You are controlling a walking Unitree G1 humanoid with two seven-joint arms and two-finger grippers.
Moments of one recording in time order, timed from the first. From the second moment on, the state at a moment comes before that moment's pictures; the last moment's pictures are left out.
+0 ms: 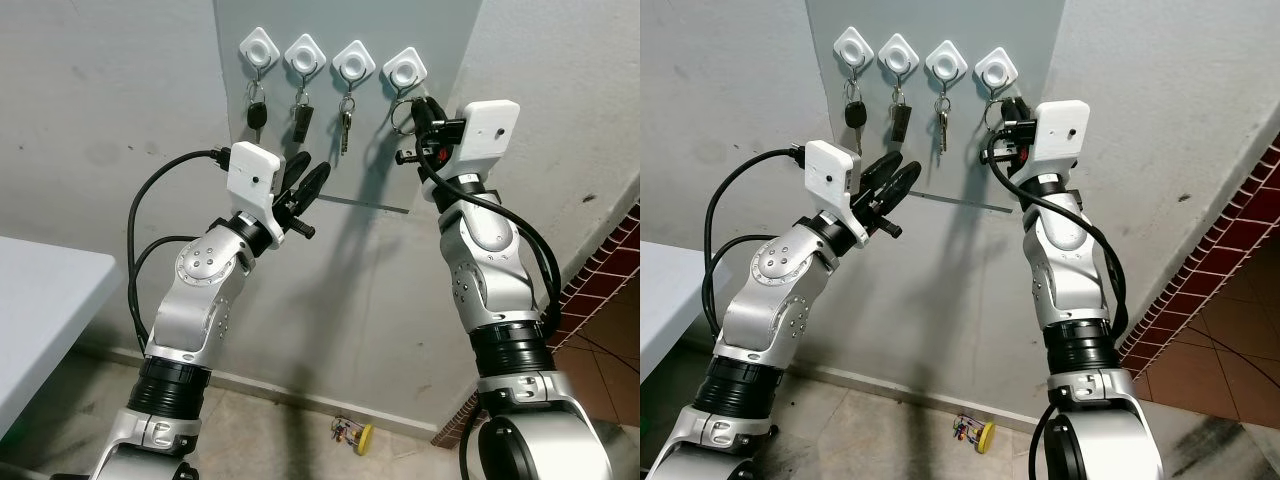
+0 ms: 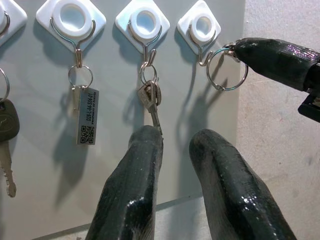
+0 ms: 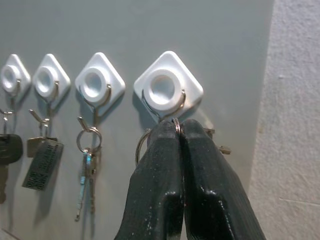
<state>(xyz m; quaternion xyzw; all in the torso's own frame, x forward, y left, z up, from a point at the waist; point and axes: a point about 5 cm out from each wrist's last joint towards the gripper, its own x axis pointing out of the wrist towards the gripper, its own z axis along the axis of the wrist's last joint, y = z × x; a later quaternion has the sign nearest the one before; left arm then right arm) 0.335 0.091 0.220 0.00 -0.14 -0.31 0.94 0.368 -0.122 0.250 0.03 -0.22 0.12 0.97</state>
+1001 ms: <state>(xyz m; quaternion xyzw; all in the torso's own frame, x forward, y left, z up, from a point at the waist) 0.335 0.090 0.221 0.00 -0.14 -0.30 0.94 0.371 -0.103 0.251 0.10 -0.19 0.12 0.97</state>
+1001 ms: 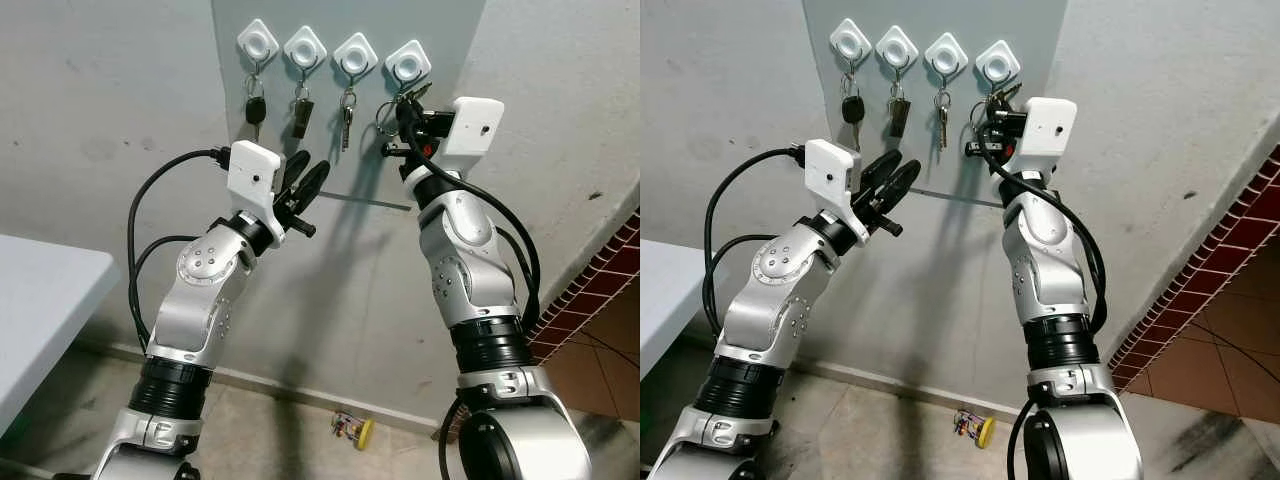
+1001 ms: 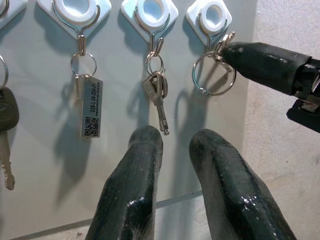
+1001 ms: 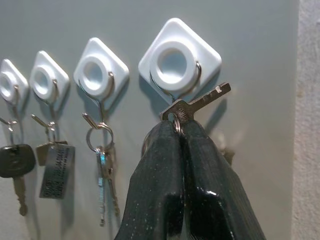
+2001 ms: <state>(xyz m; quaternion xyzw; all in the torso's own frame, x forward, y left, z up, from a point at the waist) 0.334 0.088 0.223 0.00 -0.14 -0.30 0.94 0.360 -0.114 0.256 0.13 -0.25 0.12 0.95</state>
